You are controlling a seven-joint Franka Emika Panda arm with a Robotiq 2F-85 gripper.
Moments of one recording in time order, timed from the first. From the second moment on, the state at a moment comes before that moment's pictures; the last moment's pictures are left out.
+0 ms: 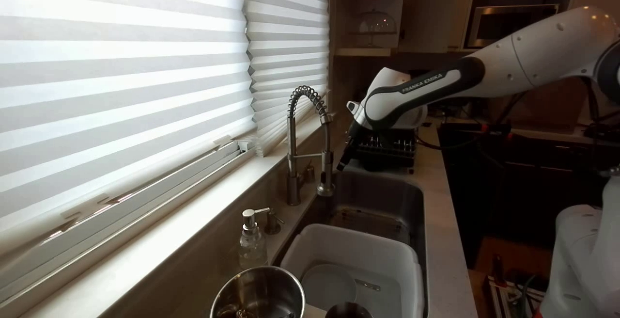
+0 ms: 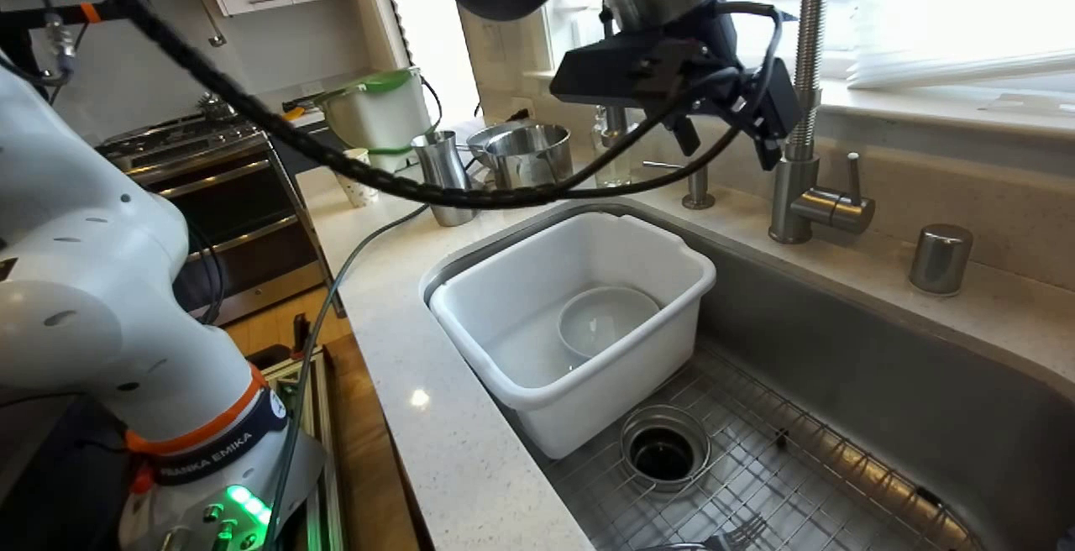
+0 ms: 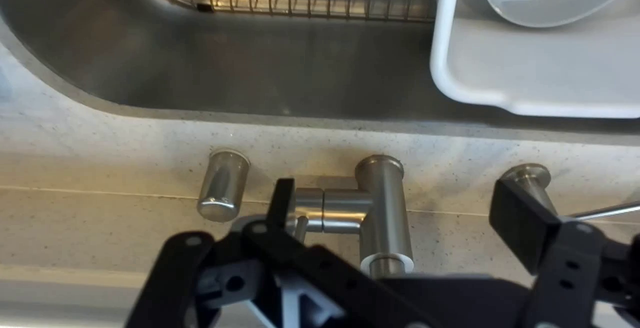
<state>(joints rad) -0.04 -0.12 -0.34 -2.22 0.21 2.52 -0.67</state>
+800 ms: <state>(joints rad) -0.21 0.28 -0.19 -1.82 0.30 2.54 -0.76</state>
